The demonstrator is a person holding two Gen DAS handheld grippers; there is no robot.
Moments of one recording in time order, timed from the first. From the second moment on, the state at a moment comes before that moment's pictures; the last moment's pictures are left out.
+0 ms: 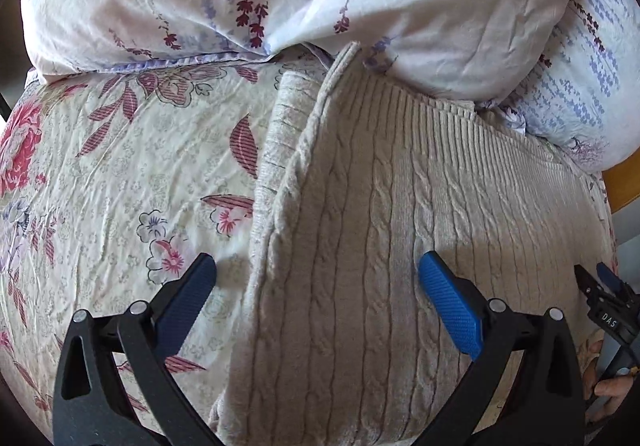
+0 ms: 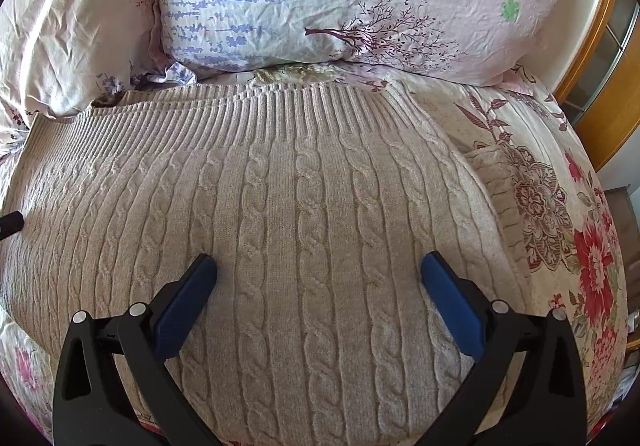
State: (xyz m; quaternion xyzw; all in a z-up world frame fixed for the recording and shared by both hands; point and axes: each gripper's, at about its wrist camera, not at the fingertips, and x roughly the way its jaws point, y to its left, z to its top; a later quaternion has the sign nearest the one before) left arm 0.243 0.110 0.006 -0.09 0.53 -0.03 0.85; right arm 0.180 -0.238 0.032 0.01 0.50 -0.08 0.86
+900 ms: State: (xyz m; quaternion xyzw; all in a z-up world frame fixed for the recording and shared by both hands) left arm 0.257 0.191 0.012 -0.29 0.49 -0.12 0.81; right arm 0.182 -0.237 0.032 0.01 0.49 -0.07 0.87
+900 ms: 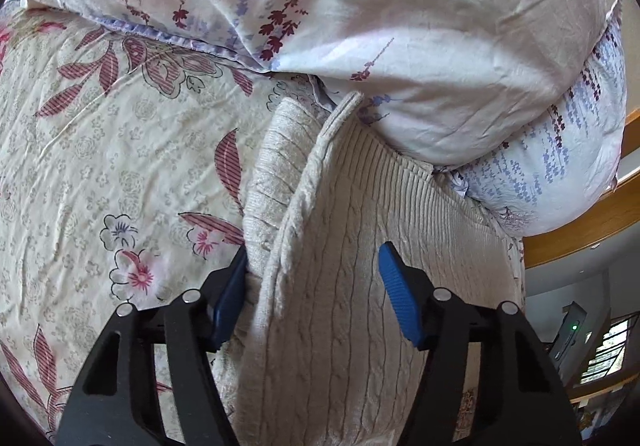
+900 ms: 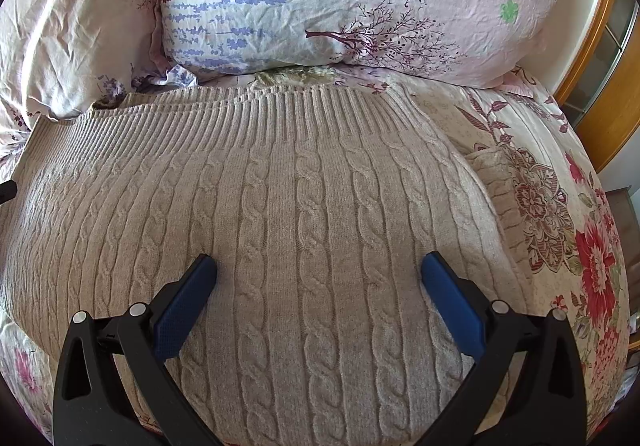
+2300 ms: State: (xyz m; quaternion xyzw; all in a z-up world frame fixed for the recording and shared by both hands) left arm 0.246 0.118 0.081 -0.40 0.42 -0.28 0.77; right arm 0.178 -0.278 0.056 0.06 0.46 -0.08 0.88
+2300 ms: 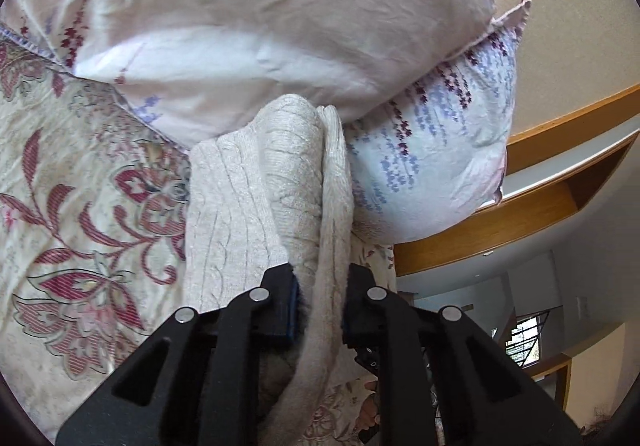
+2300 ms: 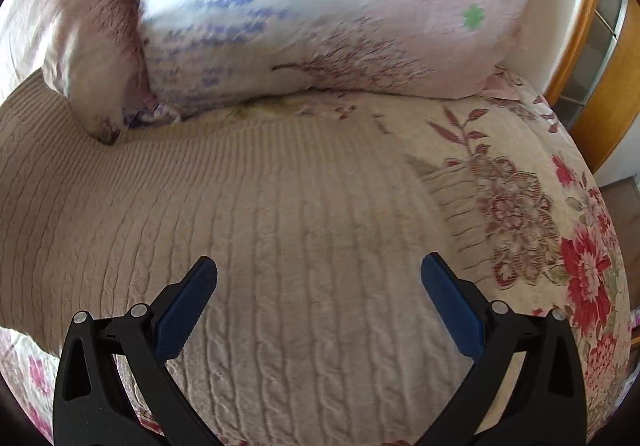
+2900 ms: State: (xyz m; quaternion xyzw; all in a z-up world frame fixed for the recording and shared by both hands) left arm 0.285 -0.090 0.087 -0.36 0.49 -0.39 0.69; right arm 0.123 -0.414 0.079 0.26 0.39 -0.11 0.87
